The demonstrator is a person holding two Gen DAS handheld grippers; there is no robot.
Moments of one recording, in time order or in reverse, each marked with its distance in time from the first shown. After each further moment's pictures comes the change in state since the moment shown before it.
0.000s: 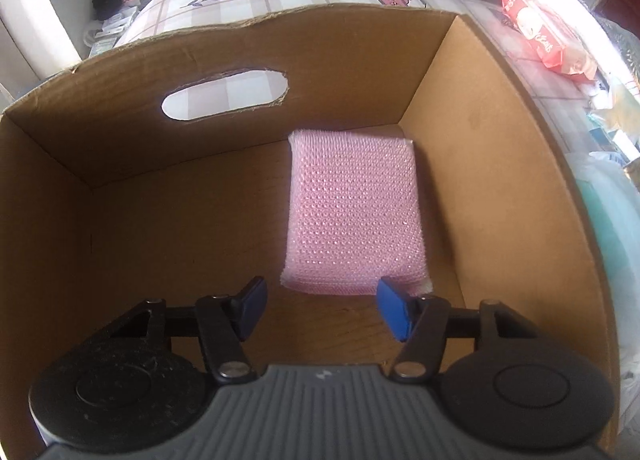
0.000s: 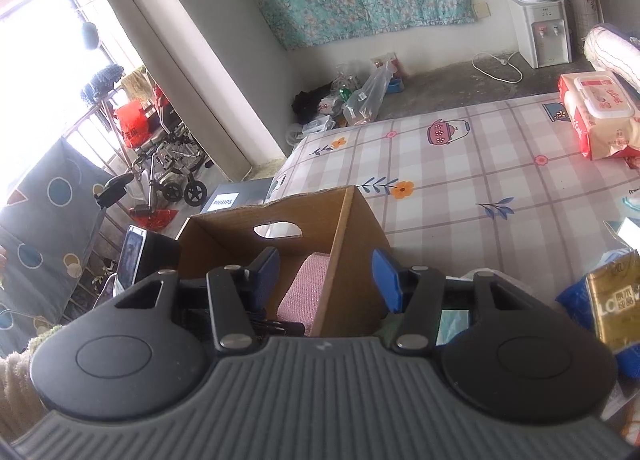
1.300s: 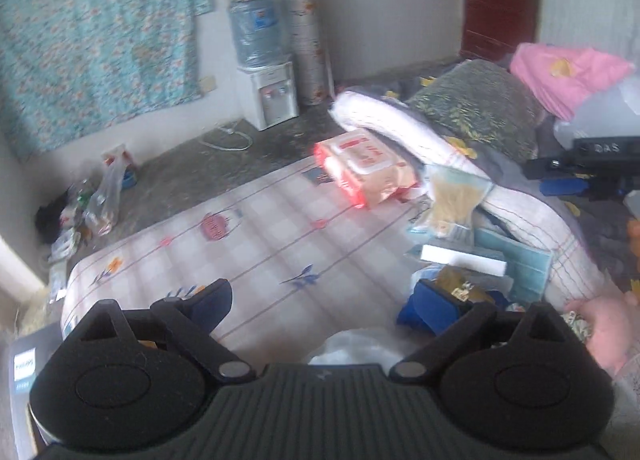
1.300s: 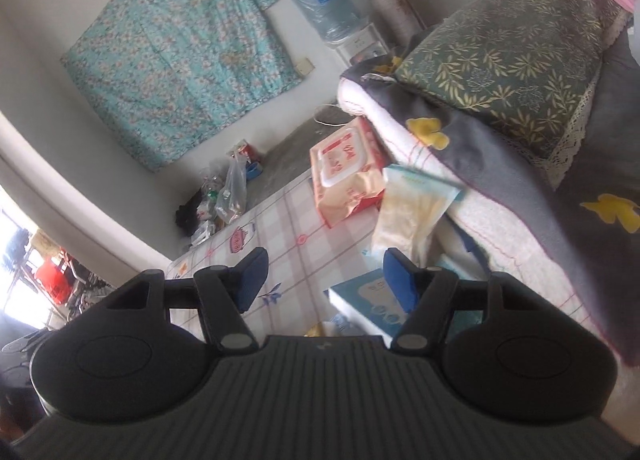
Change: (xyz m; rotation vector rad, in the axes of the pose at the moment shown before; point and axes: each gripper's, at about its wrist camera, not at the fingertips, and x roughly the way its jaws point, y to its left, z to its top) left arm -0.127 -0.236 0.062 0.457 -0.413 -0.062; right arm -0.139 -0.259 0.033 0.427 -0.217 -0.280
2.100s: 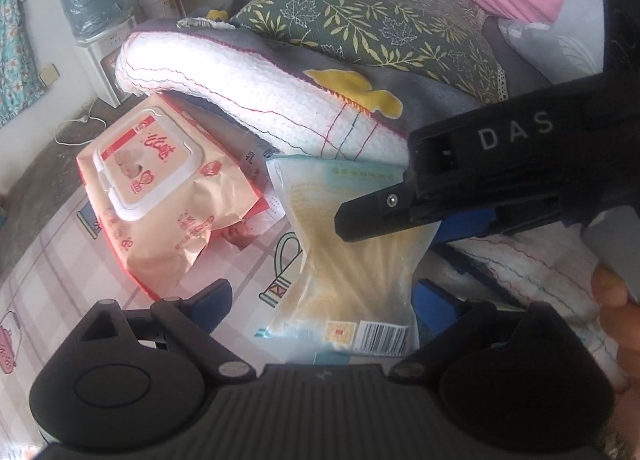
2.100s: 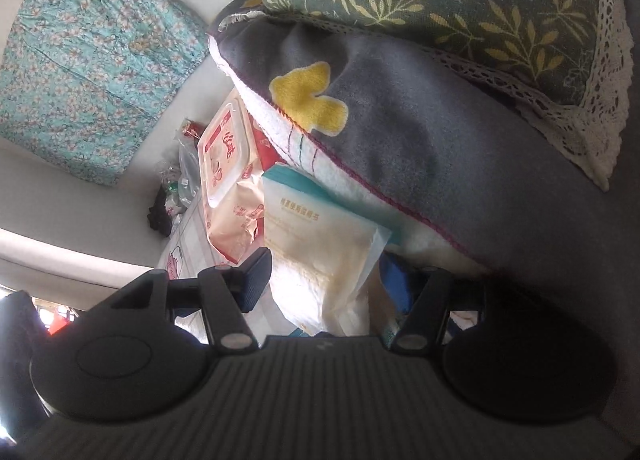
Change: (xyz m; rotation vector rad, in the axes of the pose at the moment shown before) left arm 0.272 -0.119 0.076 0.196 0.212 -0.262; right arm 0.197 -0.092 0.049 0.281 0.207 -0.049
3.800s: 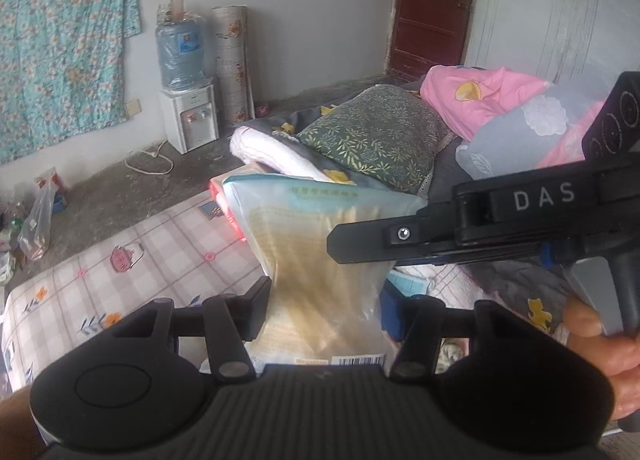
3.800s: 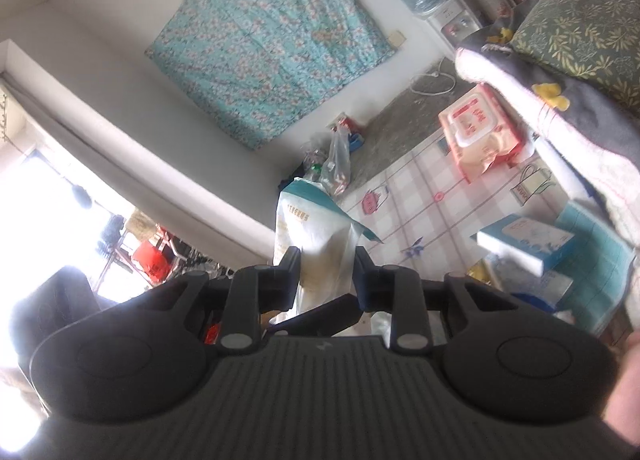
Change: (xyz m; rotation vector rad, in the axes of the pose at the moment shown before) left arm -0.312 -0.047 -0.139 -0.193 -0.291 0.085; right arm -0.227 0.156 -0.209 -0.338 -0.043 0.366
